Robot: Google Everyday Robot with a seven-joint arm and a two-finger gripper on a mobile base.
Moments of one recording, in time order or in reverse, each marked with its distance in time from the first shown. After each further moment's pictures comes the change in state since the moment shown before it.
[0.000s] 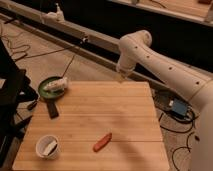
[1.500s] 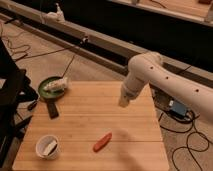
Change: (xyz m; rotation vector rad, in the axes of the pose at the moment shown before) arm 0.100 0.094 -0.023 -0.121 -0.031 0.001
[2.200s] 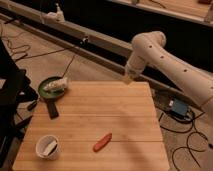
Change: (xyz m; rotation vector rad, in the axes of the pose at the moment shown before) arm -0.078 -0.104 0.000 0.093 -0.020 -0.009
